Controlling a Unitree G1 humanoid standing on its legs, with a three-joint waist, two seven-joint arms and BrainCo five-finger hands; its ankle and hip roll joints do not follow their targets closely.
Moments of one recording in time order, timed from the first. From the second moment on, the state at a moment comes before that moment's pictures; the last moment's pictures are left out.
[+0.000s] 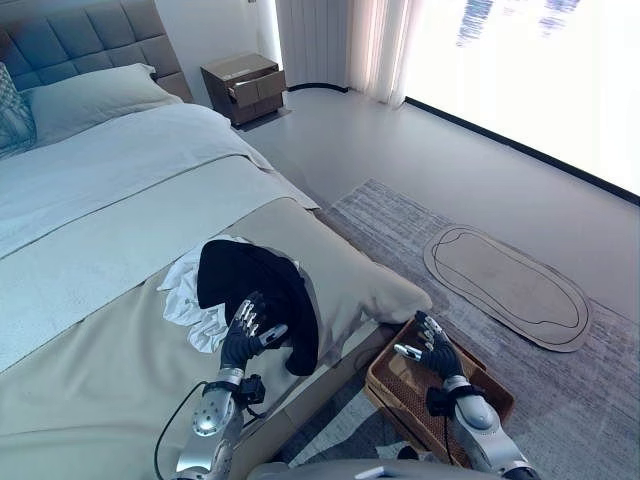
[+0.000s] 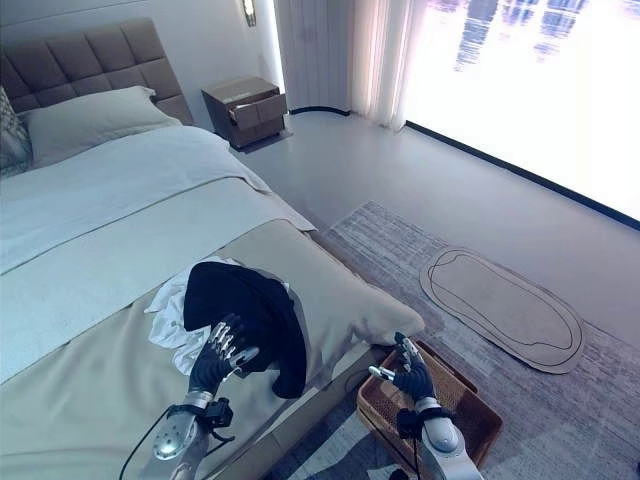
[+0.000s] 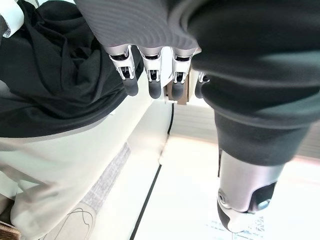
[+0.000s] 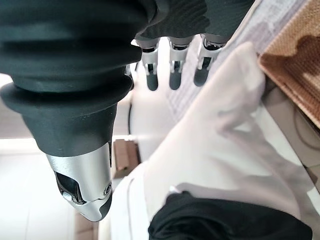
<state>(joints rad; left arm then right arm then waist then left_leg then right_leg) 0.17 0.24 -0.23 0.34 -0.41 -0.38 0.04 0.10 -0.29 0.29 0.52 0.27 -0.31 -0.10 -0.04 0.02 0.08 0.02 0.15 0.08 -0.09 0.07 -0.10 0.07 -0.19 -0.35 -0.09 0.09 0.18</state>
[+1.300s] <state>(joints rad) -0.23 0.45 -0.22 0.37 0.30 -0.37 0.42 -0.06 -0.38 0.25 0.50 0.21 -0.33 -0.12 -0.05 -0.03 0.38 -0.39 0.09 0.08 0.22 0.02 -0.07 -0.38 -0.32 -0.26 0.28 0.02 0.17</state>
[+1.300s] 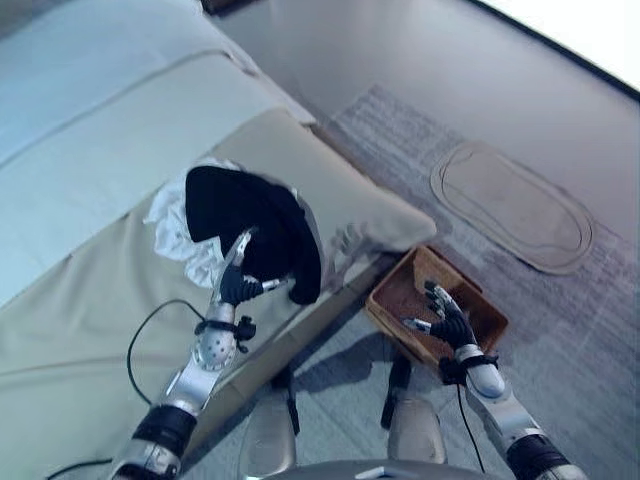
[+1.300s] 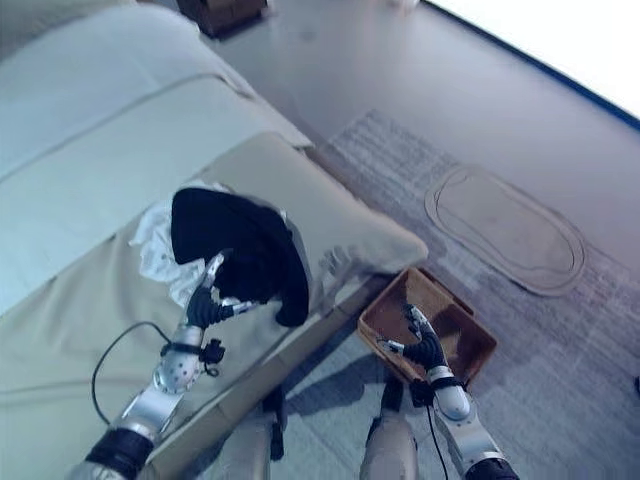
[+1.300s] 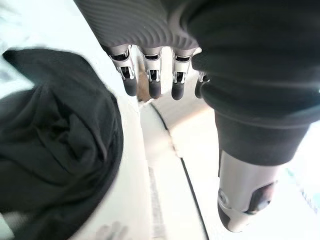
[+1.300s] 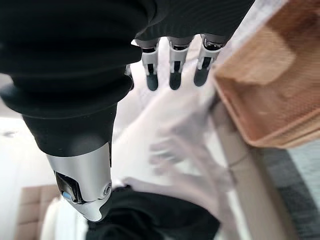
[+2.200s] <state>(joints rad) -0.82 0.64 -0.28 0.72 0.58 -0.05 0.81 -0.23 -0.39 0.25 0.35 0.22 -0.39 -0.19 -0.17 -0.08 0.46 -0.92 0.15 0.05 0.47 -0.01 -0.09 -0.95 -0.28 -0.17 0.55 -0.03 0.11</state>
